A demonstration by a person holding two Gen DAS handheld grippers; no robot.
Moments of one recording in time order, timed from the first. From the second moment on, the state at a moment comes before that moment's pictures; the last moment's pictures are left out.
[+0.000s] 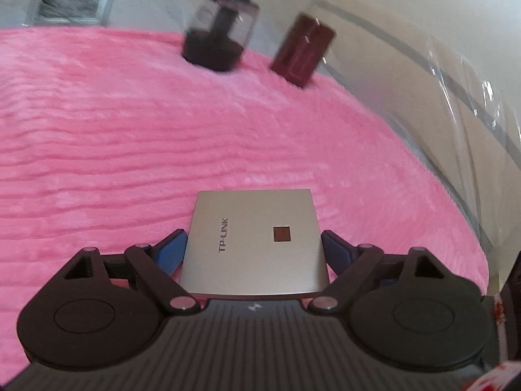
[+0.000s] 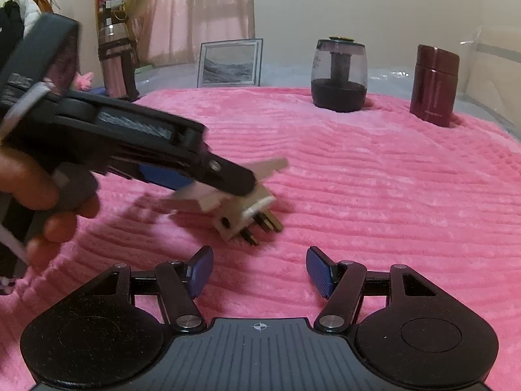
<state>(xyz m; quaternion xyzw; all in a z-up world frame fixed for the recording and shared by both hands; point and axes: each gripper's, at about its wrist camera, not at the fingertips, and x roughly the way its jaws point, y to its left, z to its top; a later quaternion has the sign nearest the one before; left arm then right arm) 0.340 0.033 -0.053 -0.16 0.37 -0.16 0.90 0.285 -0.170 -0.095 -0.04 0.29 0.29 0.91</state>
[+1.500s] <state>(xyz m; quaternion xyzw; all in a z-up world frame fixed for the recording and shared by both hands) 0.203 0.046 -0.029 -0.11 0.35 -0.09 0.93 0.246 -0.146 -0.077 -0.15 0.26 0.25 0.92</state>
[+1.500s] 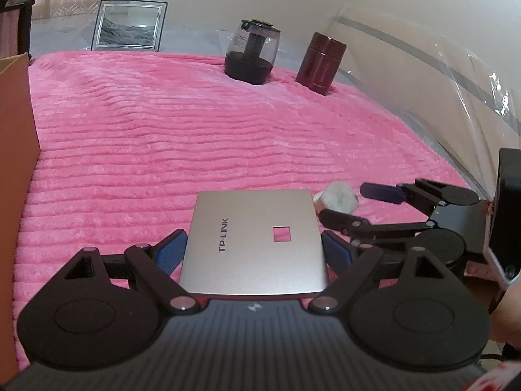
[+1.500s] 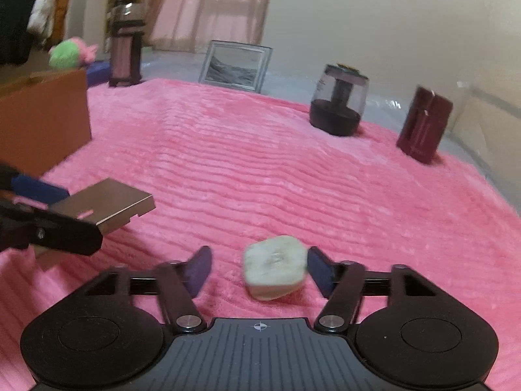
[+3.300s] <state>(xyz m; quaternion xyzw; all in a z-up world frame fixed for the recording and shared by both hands) 0.016 0.134 0.117 -0.07 0.25 -0.07 0.96 0.095 -0.095 0.080 -0.02 0.22 0.37 0.90</state>
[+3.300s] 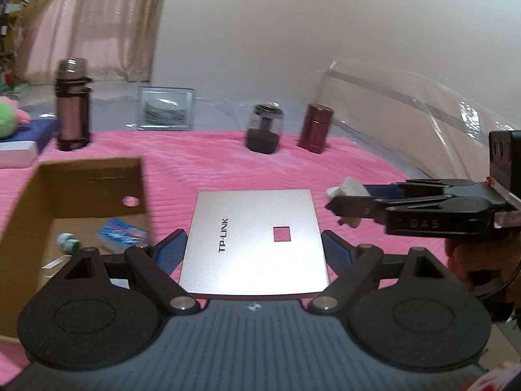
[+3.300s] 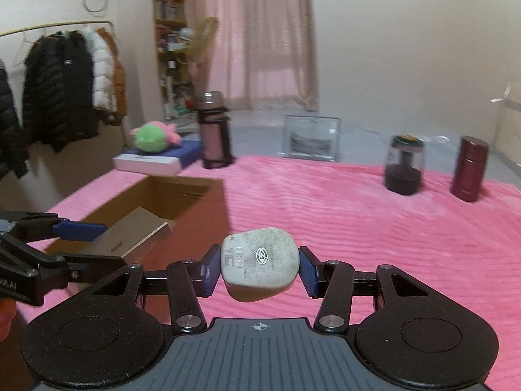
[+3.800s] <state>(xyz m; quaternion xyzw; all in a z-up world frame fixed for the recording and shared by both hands) -0.001 0.291 0.140 0.03 0.30 0.01 0.95 0.099 0.039 0.089 -0.09 0.21 0.48 0.84</state>
